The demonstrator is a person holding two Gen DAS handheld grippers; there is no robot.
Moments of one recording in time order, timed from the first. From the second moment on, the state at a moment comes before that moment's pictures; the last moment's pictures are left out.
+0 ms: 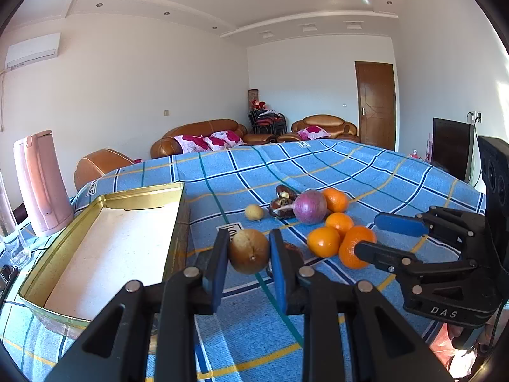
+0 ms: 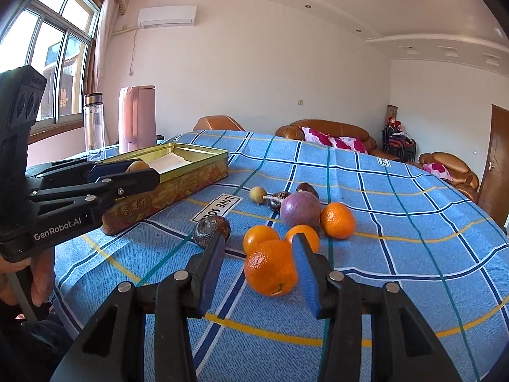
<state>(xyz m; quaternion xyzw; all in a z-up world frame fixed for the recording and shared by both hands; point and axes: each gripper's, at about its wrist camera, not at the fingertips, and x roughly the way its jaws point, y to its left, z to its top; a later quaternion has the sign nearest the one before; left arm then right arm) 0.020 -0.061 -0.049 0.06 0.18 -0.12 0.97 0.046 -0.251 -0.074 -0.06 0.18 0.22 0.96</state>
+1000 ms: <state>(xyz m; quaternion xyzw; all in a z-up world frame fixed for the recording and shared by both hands) 0.024 -0.049 -0.046 0.06 0.17 -0.10 0.98 0.048 -0.233 -0.052 -0.07 0.17 0.24 0.95</state>
